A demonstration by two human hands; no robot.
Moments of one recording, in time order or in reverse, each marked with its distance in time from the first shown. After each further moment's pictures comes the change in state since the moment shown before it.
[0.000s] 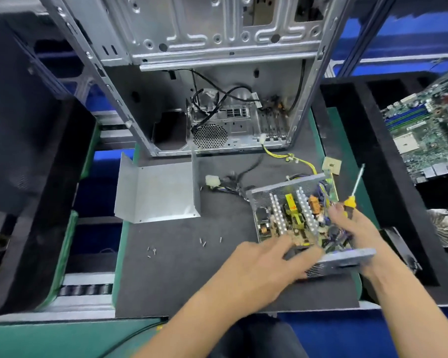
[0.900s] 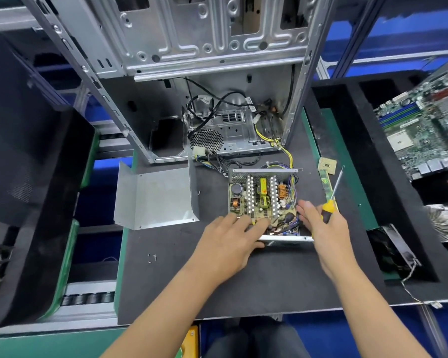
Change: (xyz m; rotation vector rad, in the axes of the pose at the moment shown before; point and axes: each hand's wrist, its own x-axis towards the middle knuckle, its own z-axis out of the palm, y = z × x) left_hand -0.007 -0.058 0.016 0.234 0.046 -0.124; right_hand 0.005 0.029 0.055 0.034 0.230 -0.174
